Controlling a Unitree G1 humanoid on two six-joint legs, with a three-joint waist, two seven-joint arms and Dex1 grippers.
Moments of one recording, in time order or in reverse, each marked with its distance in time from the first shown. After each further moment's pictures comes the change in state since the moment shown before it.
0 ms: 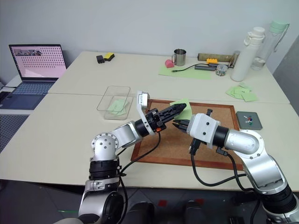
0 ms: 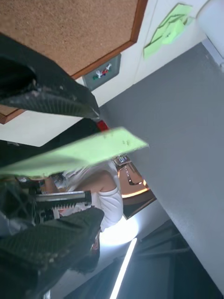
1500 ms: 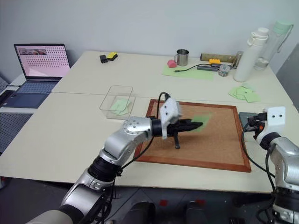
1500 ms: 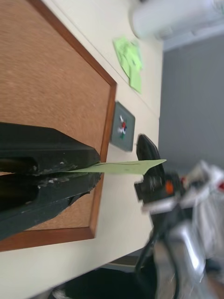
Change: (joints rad) left arm -0.079 0.244 -0.655 -0.055 0.751 -0.784 -0.316; right arm 0.018 0.086 -0.532 0.707 0.096 0.238 -0.367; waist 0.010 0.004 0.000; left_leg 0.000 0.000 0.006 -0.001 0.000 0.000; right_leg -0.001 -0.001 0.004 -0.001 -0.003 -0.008
